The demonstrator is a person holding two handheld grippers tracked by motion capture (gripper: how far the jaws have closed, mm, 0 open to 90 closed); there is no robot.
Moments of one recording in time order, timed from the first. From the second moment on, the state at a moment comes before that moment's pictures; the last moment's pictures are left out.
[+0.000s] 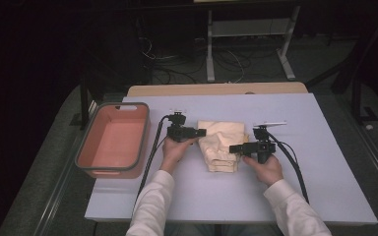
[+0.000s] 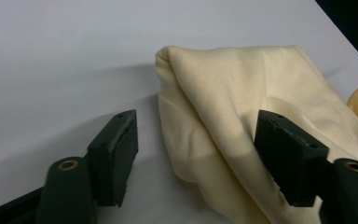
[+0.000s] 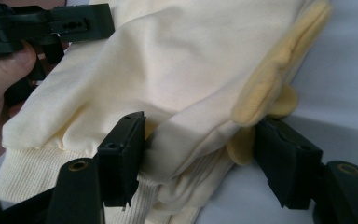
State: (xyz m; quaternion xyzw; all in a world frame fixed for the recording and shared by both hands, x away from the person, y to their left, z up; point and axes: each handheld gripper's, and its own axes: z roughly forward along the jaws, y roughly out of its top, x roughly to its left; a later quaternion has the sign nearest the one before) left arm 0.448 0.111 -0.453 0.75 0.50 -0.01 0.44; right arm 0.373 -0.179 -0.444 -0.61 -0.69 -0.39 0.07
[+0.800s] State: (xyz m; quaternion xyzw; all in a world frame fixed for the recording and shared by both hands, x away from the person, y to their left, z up) left arm 0.446 0.104 -0.458 0.72 0.53 -0.06 0.45; right arm 0.376 -0.176 -0.448 -0.61 -0.69 -0.40 0.07
